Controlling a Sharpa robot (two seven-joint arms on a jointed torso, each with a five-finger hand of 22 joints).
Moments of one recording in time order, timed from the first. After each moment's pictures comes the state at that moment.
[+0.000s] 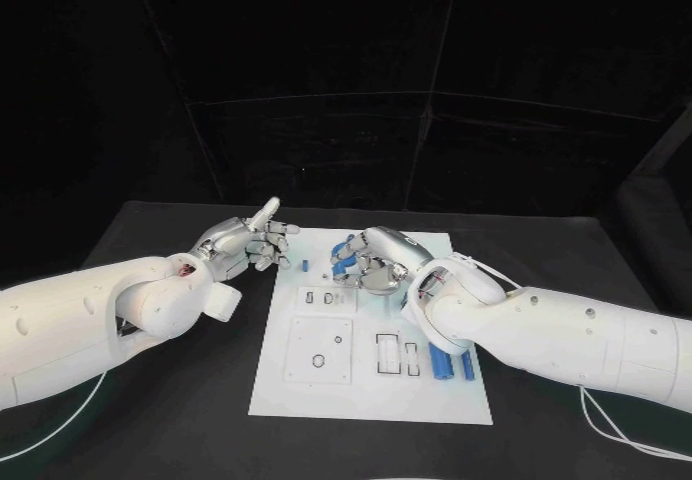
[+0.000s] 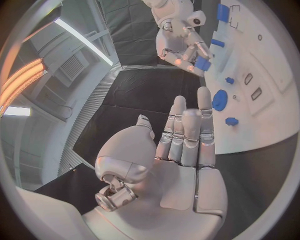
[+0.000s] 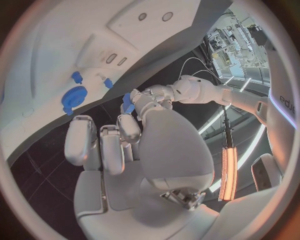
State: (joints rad) left arm 1.25 -0.92 -0.16 1.48 0.01 -0.08 0.31; left_hand 1.05 0.24 -0.30 0.26 0.06 0.97 0.17 0.15 0.14 0.98 0.10 0.67 0.52 1.22 0.02 1.12 0.70 0.17 0.97 0.13 0.74 0.43; right arm 1.11 -0.62 -0.01 1.53 -1.37 -0.52 -0.10; right_hand 1.40 -0.06 0.28 0.06 0.18 1.08 0.12 0.09 0.07 1.36 0.04 1.14 1.22 1.47 -0.03 1.47 1.31 0.09 1.34 0.08 1.43 1.18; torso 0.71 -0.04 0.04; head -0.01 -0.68
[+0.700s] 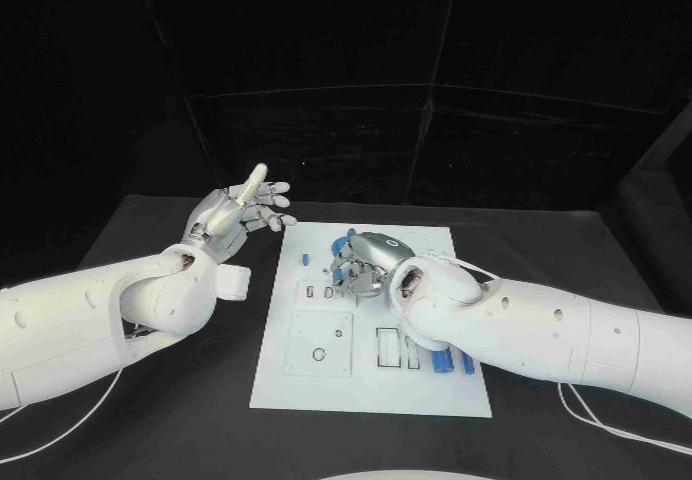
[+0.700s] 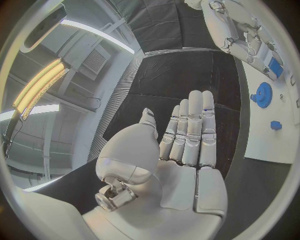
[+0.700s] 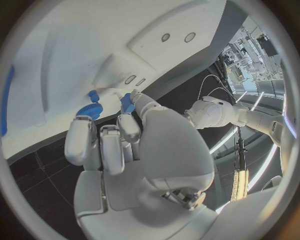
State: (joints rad) left arm 1.25 -0.93 -0.16 1.57 0.14 -0.24 0.64; left_hand 1.16 0.23 -0.27 0.18 0.06 0.92 0.21 0.21 0.12 0.87 0.13 0.57 0.35 1.07 0.07 0.88 0.46 0.17 0.90 0.18 0.58 0.31; right arm 1.10 -0.53 -0.01 1.47 -1.54 -0.39 -0.34; right_hand 1.40 -0.06 0.28 0.06 0.17 1.07 0.12 0.09 0.07 1.36 0.04 1.13 1.21 1.47 -0.03 1.47 1.31 0.09 1.34 0.08 1.43 1.18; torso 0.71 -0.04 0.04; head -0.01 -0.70
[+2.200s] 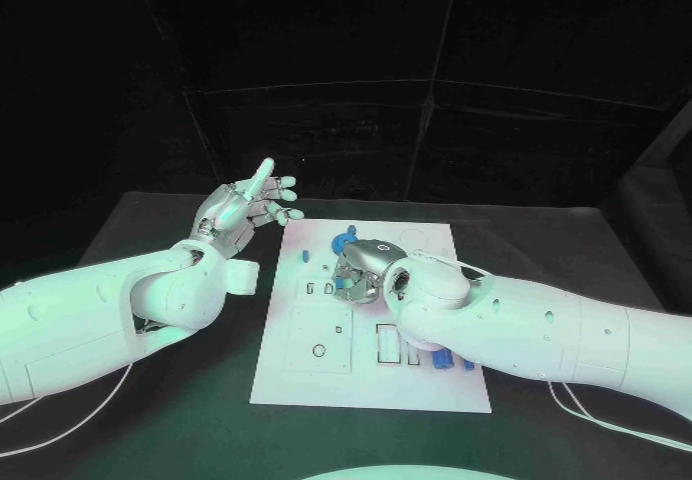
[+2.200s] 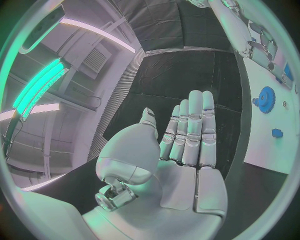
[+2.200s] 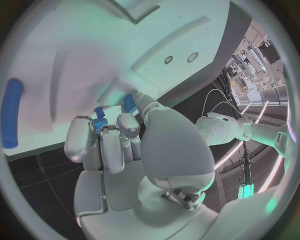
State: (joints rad) left arm 1.25 -0.90 -0.16 1.57 0.16 -0.26 0.64; left_hand 1.17 0.23 -0.27 0.18 0.06 0.91 0.21 0.22 0.12 0.87 0.13 0.56 0.33 1.07 0.07 0.88 0.45 0.17 0.90 0.18 0.57 0.30; right arm 1.09 -0.50 -0.01 1.47 -1.62 -0.26 -0.44; right_hand 1.37 -0.09 0.28 0.06 0.17 1.06 0.13 0.08 0.07 1.34 0.04 1.08 1.17 1.47 -0.03 1.45 1.31 0.09 1.32 0.08 1.42 1.14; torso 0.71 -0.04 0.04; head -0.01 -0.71
